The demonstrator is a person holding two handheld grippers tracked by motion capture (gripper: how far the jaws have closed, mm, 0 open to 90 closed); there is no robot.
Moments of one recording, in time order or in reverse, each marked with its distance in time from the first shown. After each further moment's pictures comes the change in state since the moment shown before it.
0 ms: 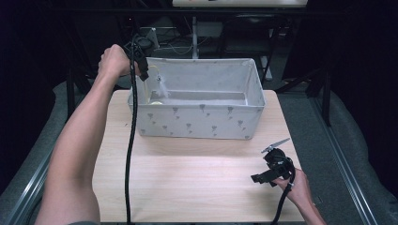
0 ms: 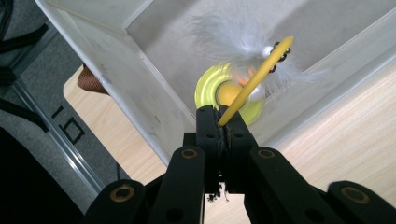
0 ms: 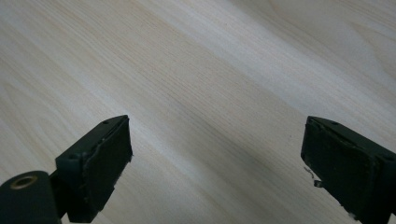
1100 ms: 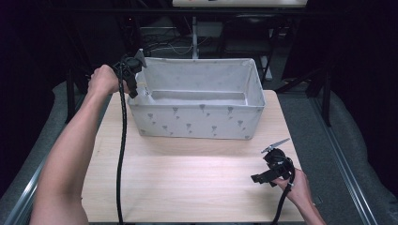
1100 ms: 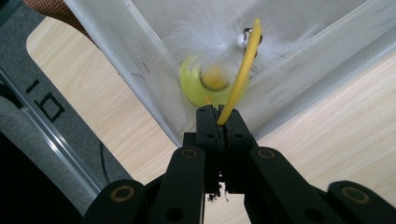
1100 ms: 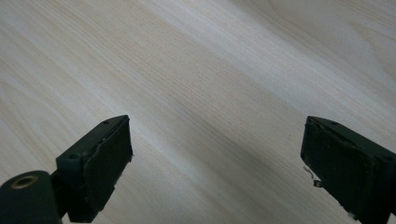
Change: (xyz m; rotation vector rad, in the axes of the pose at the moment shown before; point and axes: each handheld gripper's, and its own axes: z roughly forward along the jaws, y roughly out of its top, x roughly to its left) left arm 0.014 -0.046 0.045 0.070 -0.036 -0.040; right arm 0.000 0.000 0.000 0.009 -0.006 -0.004
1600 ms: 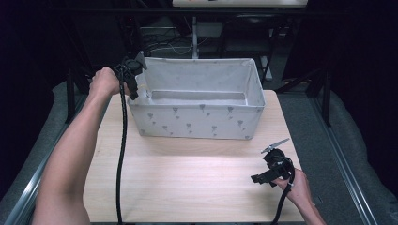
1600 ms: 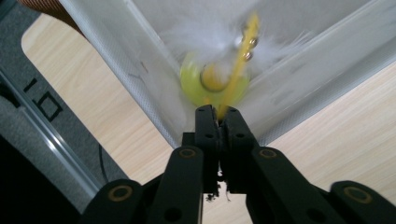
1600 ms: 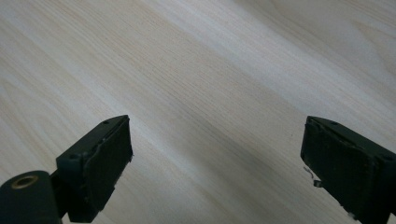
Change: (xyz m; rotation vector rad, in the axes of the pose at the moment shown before) left arm 0.001 0.000 0.002 -0.020 -0.007 -0.008; right arm 0.001 0.000 0.001 0.000 0.017 0.002
